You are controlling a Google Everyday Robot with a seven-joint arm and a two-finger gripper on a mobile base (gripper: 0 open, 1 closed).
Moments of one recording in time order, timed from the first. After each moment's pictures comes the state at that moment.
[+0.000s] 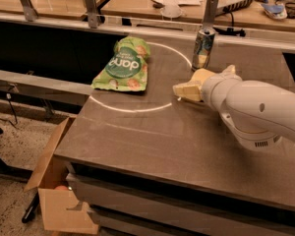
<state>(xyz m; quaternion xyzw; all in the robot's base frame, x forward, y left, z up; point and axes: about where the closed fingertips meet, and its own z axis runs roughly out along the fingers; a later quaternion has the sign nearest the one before) 0.635 -0.180 0.855 -0.14 0.81 -0.05 0.57</state>
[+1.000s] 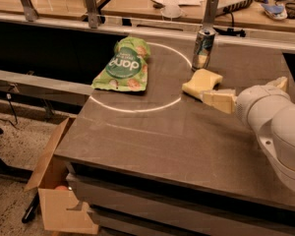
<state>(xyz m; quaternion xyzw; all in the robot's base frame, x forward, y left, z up) 0.553 -0.240 0.890 -0.06 0.80 -0.08 0.58</state>
